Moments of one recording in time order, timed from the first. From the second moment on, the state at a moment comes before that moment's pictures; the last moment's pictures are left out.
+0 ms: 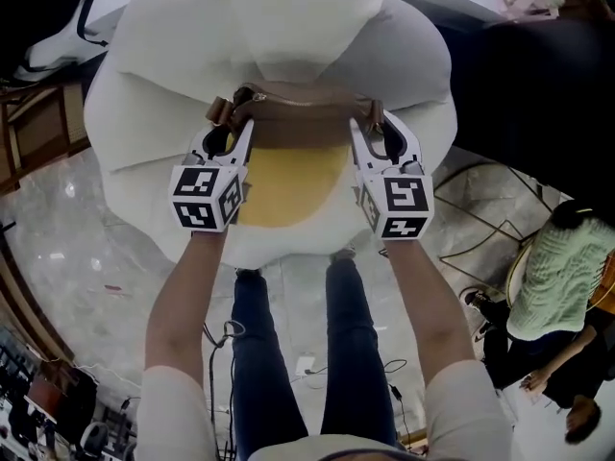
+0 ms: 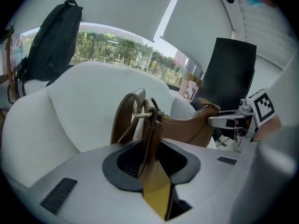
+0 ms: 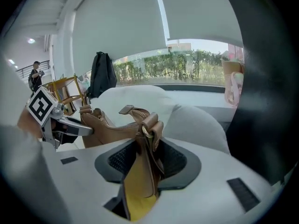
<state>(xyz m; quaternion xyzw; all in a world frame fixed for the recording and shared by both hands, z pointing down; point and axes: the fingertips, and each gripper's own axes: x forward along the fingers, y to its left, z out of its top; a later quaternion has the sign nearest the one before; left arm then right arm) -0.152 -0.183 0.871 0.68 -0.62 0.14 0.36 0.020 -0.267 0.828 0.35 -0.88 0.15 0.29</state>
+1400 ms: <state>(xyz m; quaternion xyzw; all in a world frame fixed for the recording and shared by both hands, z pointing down) -0.143 -0.131 0.540 0.71 -0.64 0.13 0.27 0.032 -0.211 0.501 0.36 -0.91 0.10 0.20</state>
